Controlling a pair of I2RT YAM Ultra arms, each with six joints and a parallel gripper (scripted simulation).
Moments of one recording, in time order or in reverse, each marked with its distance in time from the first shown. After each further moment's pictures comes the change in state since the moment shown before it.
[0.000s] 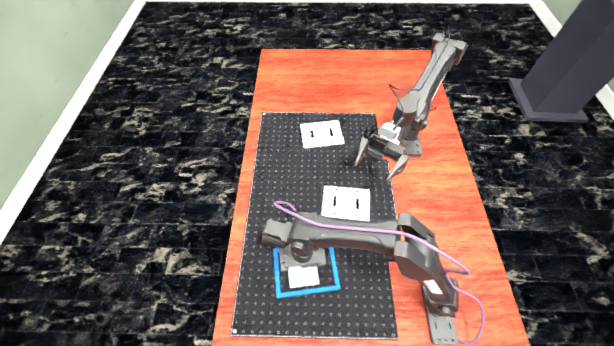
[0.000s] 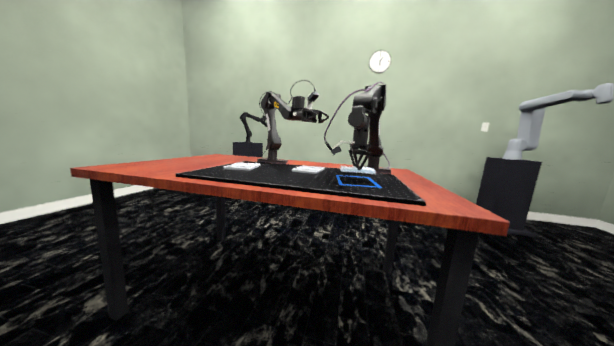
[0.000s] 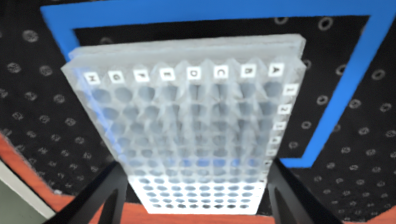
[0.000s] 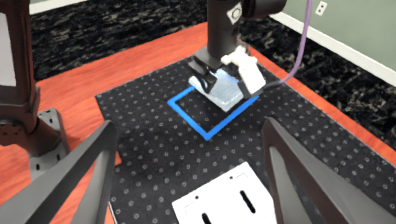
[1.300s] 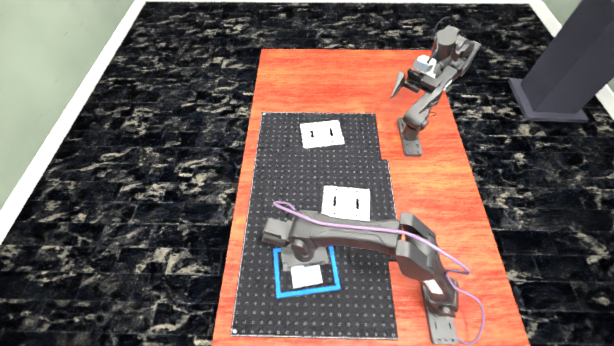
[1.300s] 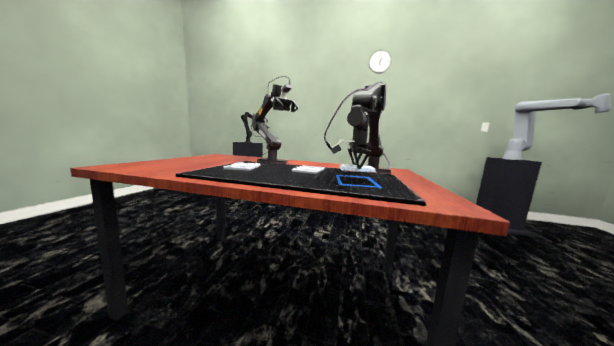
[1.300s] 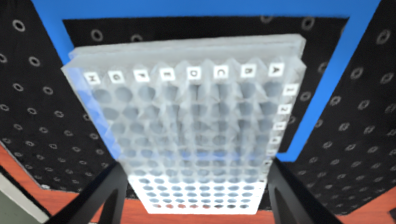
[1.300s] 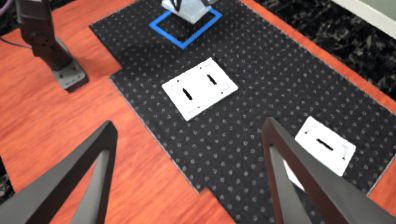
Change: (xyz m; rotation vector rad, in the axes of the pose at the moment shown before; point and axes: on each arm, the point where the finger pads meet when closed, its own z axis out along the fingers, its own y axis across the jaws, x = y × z) left arm 0.000 -0.008 -0.004 0.024 0.013 -0.047; right arm -0.041 -0.015 -0.235 0.121 0.230 0.019
